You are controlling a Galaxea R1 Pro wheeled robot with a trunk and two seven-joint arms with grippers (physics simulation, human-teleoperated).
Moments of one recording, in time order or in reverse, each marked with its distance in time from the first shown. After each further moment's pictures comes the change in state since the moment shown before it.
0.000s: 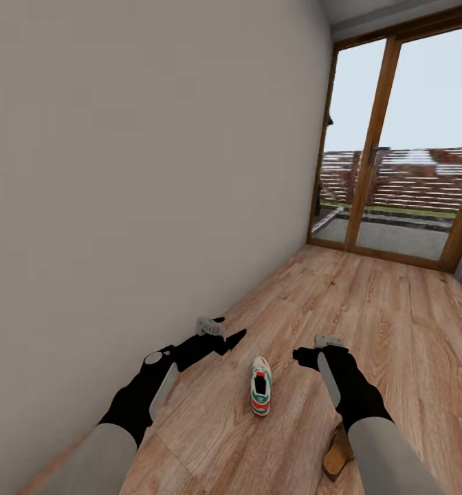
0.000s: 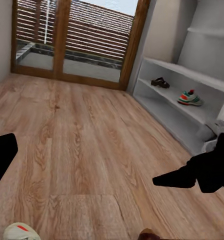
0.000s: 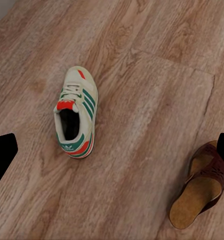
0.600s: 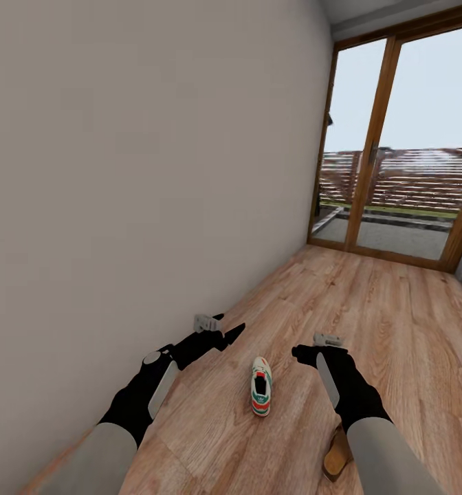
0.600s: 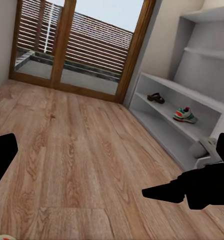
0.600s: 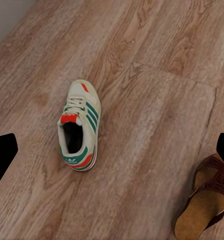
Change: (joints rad) left arm -0.002 0.001 -0.001 -0.001 0.088 -0.001 0.000; right arm 0.000 0.005 0.001 0.006 0.000 -0.061 0.001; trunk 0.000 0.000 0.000
